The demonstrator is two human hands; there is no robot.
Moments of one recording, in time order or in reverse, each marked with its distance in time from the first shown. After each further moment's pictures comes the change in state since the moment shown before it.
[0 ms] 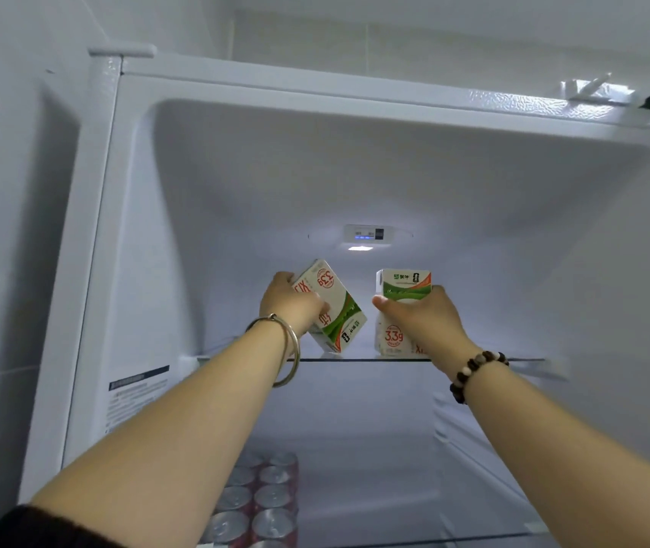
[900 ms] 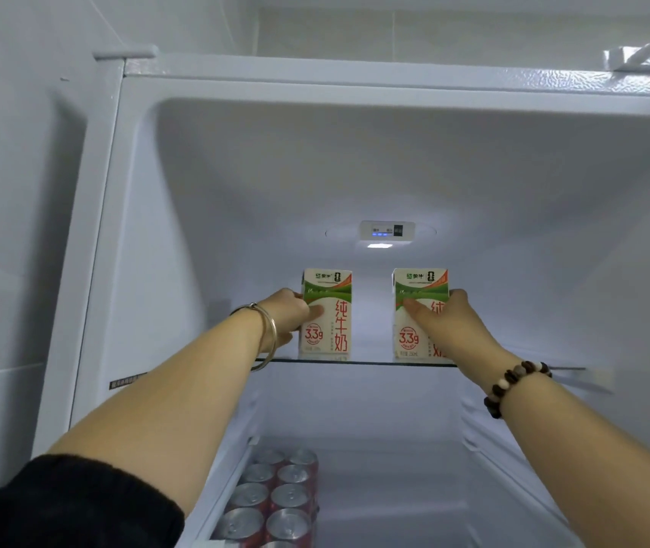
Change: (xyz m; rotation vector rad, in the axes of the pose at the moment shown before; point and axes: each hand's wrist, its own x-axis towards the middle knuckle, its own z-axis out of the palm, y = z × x) left_hand 0.024 -0.015 -0.019 0.133 -0.263 -0.123; right_hand -0.002 0.004 -0.010 0.070 -0.168 0.049
